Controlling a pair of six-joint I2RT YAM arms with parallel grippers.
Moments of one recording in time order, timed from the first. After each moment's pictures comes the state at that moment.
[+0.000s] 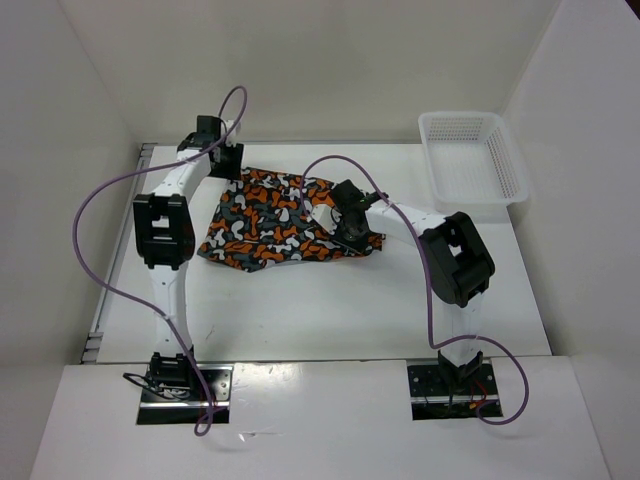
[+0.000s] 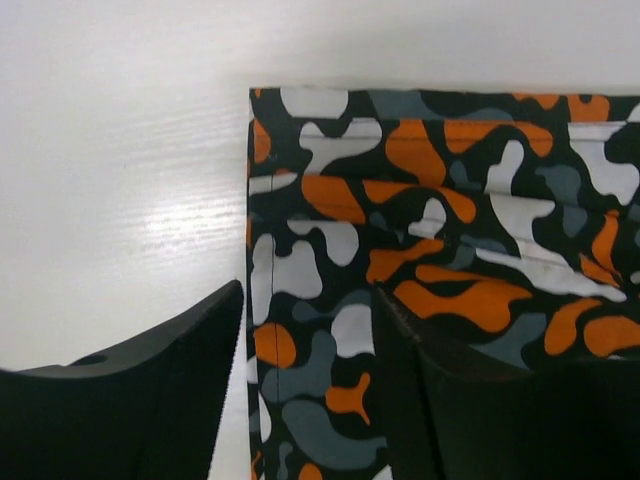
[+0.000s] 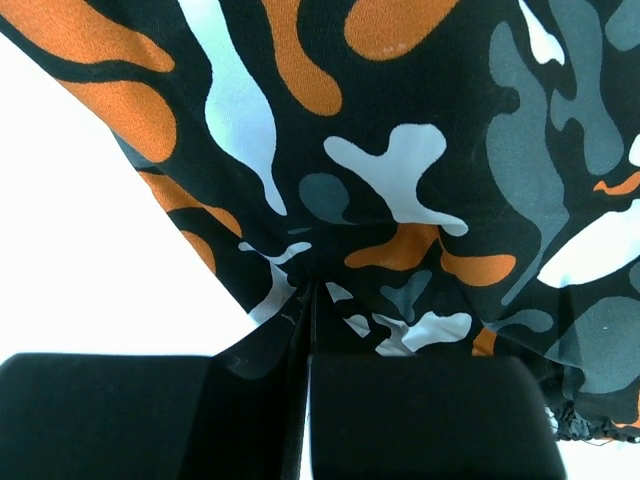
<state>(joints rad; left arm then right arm) -0.02 2.32 2.04 -0.59 0.09 0.07 0.57 1.95 1.37 -0.64 -0.03 -0.61</state>
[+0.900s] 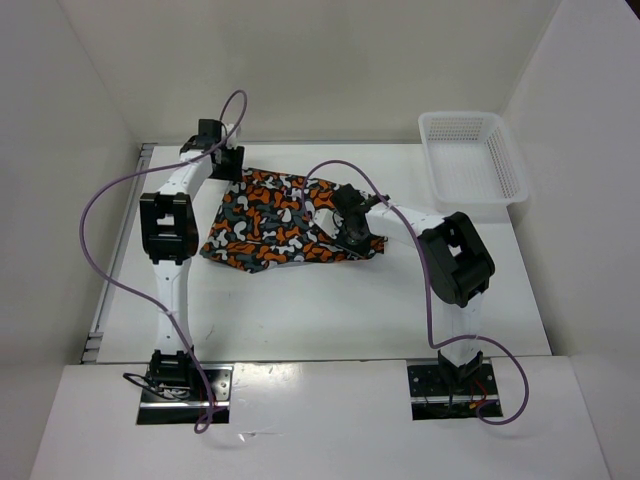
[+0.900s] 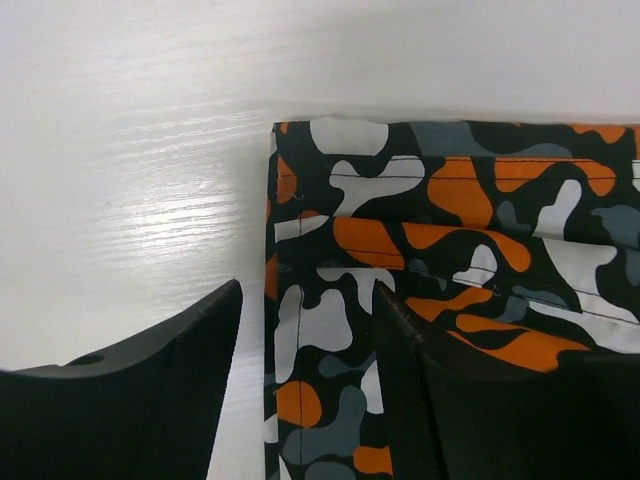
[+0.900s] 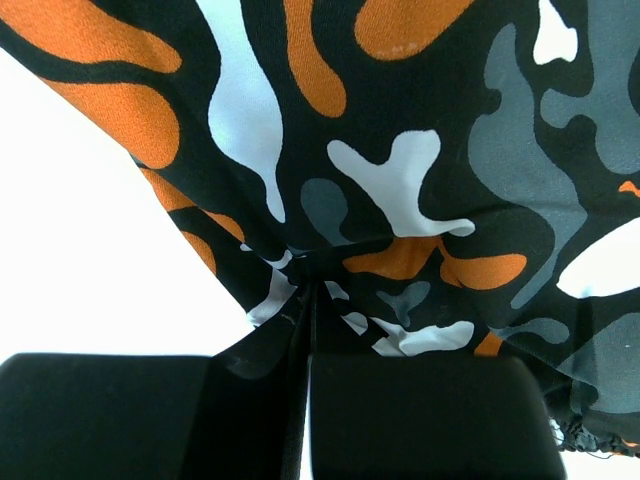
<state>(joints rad) -0.01 2.45 2.15 -0.59 0.11 0.07 0.57 1.95 1.33 -0.64 -0.01 -0.62</state>
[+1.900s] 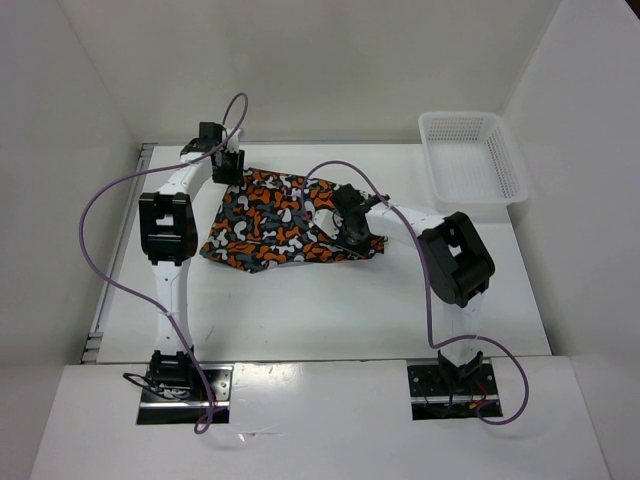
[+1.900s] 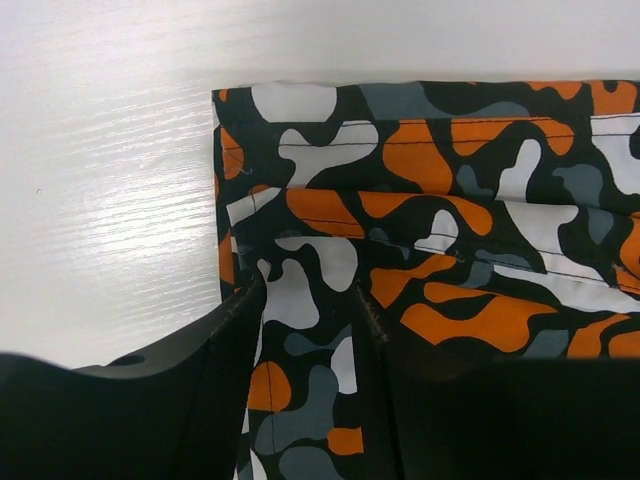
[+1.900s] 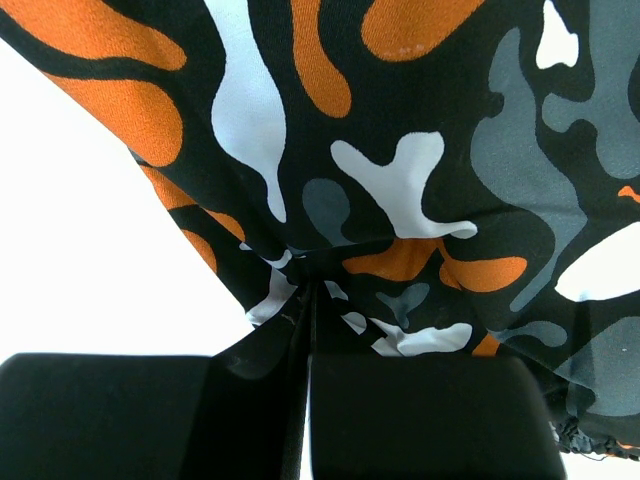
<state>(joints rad) -0.01 2.42 2.09 -0.58 0.19 0.07 0.57 1.95 1.33 -0.64 -0.01 -0.64</state>
